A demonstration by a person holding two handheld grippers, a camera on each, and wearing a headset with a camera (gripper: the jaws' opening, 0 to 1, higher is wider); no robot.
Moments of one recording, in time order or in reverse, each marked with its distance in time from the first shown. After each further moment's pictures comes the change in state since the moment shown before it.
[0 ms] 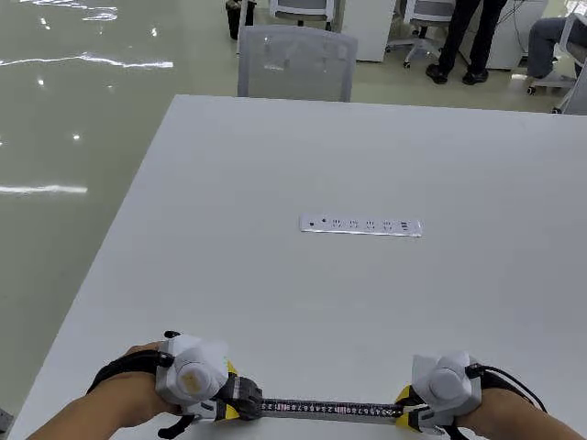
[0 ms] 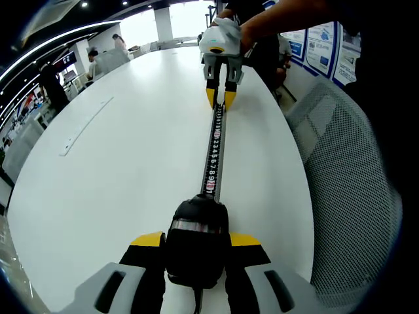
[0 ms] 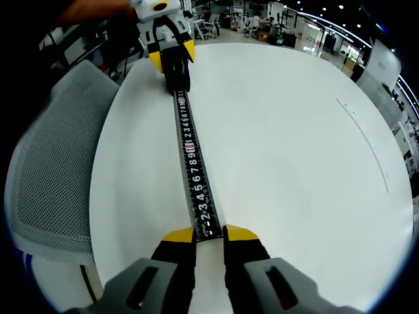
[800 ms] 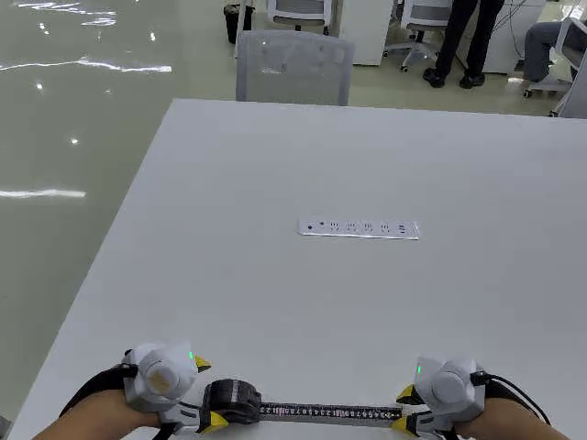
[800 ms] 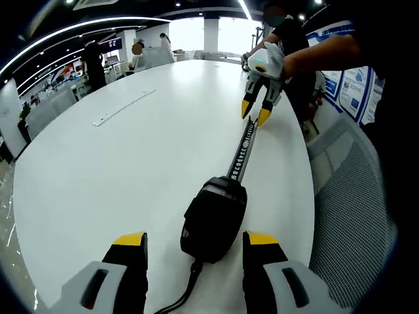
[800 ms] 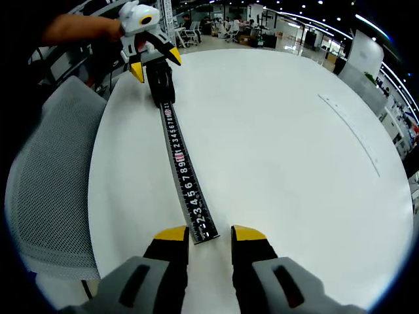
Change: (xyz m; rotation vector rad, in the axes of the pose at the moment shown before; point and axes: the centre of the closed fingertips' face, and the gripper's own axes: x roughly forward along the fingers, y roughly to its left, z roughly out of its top) left arm -0.026 0.016 -0.028 -0.294 -0.108 0.127; right arm -0.012 -0.007 0.006 0.119 -0.072 -0.085
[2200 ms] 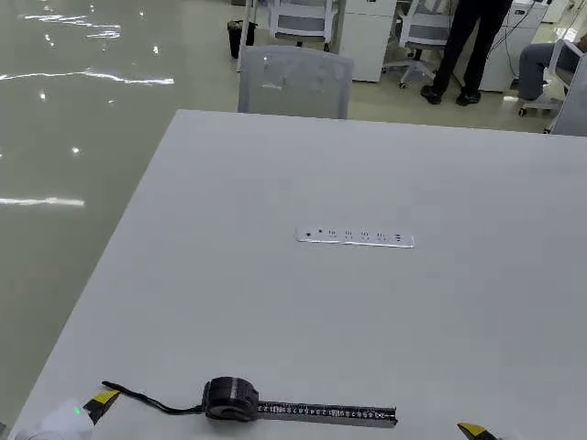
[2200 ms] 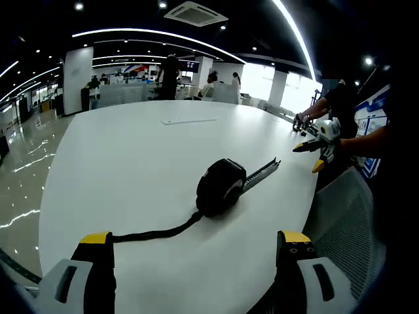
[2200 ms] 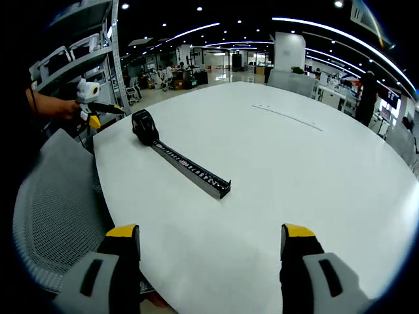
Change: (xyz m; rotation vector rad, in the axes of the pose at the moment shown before) left arm -0.086 -0.019 -0.065 -0.401 -0.272 0.238; right arm -0.069 0.057 -0.046 0.354 -0.319 -0.266
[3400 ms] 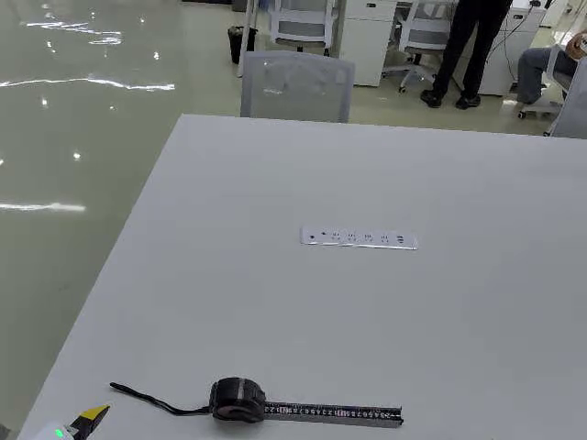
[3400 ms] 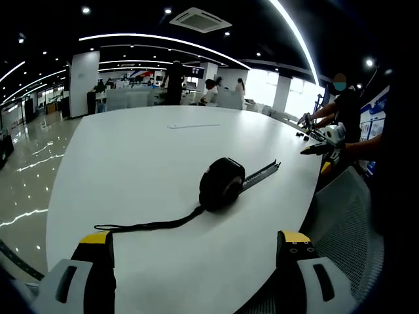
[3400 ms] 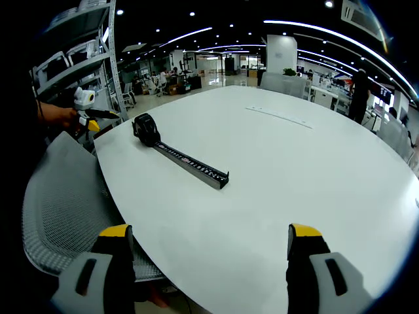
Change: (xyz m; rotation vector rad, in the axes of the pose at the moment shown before) left arm -0.014 0.005 -0.007 0.001 -0.031 0.023; right arm -0.026 0.003 -0.007 0.017 -0.023 -0.031
